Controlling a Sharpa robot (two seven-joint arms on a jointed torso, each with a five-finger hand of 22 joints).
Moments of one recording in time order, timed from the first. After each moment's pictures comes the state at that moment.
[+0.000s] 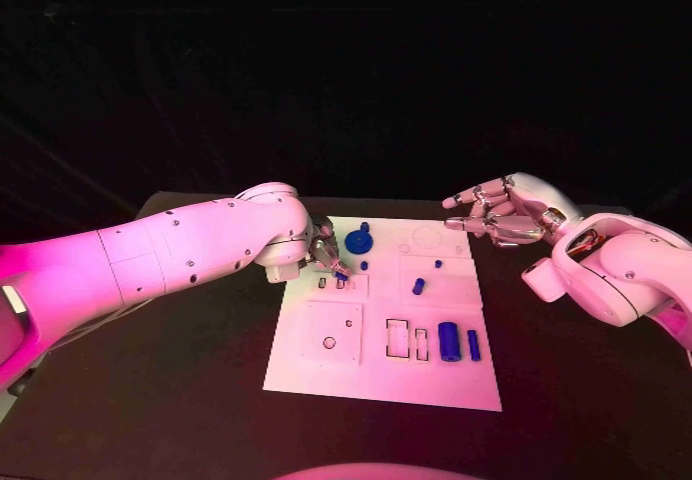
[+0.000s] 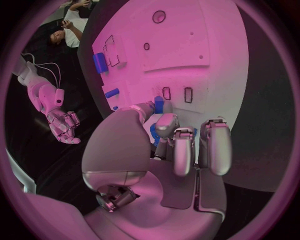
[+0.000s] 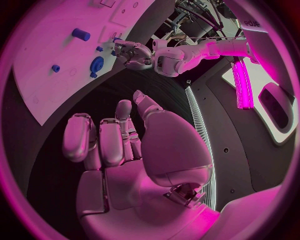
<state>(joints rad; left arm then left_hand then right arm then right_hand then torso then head) 1.28 -0.65 -0.01 1.35 -1.00 0.17 -0.68 1.29 -0.15 0.53 0.27 0.10 0.90 0.05 0.62 0.68 1.32 -0.03 1.14 1.10 1.47 -0.09 1.57 1.31 0.05 1.47 0.02 1.47 1.31 1.27 -0.91 -0.02 1.60 -0.81 -0.31 0.14 1.29 -0.03 0.15 -0.01 0.21 0.94 0.16 0.10 0.08 1.12 0.07 0.84 0.86 1.47 0.00 1.29 1.18 0.08 1.31 0.10 1.35 1.16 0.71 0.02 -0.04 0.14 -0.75</state>
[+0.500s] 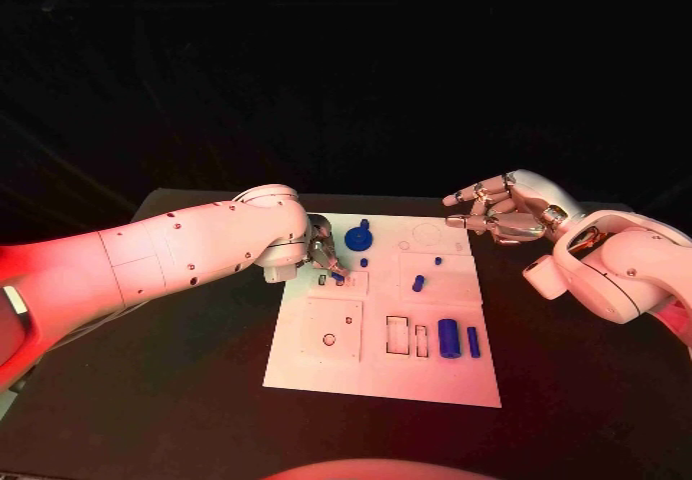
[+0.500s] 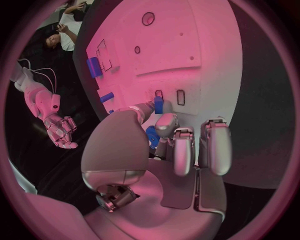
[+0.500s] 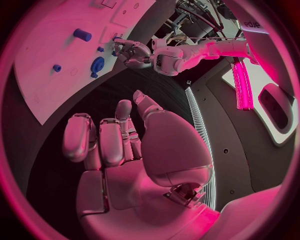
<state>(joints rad) 1.27 -0.66 -0.01 1.35 -1.05 0.18 -0.69 1.26 -0.16 0.56 0.26 0.10 0.90 0.05 0.63 0.69 1.32 -0.03 1.14 1.09 1.47 -0.09 1.57 1.31 0.05 1.47 0.02 1.47 1.31 1.27 -0.92 -0.02 1.60 -0.82 -0.31 0.14 1.29 -0.03 0.15 -0.01 0.21 0.94 0.16 0.10 0.08 1.13 0.07 0.84 0.86 1.47 0.00 1.29 1.18 0.08 1.31 0.10 1.35 1.16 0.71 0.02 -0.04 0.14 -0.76</state>
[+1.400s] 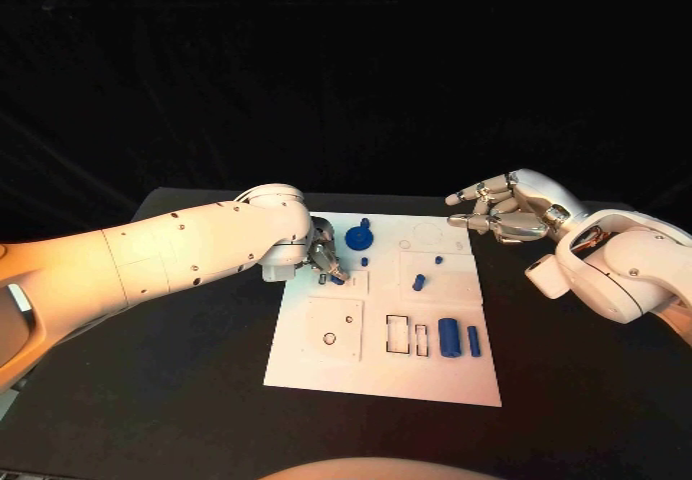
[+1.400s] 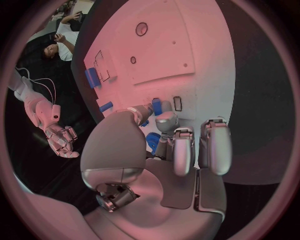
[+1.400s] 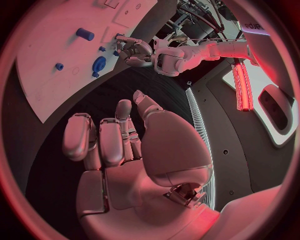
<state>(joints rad) 1.27 -0.65 -0.01 1.35 -1.09 0.26 -0.68 1.20 -0.16 0.61 0.23 0.09 0.90 0.05 0.65 0.72 1.30 -0.03 1.07 1.02 1.47 -0.09 1.57 1.31 0.05 1.47 0.02 1.47 1.31 1.27 -0.92 -0.02 1.60 -0.83 -0.31 0.14 1.29 -0.03 0.15 -0.01 0.21 0.94 0.16 0.10 0.08 1.12 0.06 0.84 0.85 1.47 0.00 1.29 1.18 0.08 1.30 0.10 1.35 1.15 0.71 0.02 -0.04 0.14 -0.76</state>
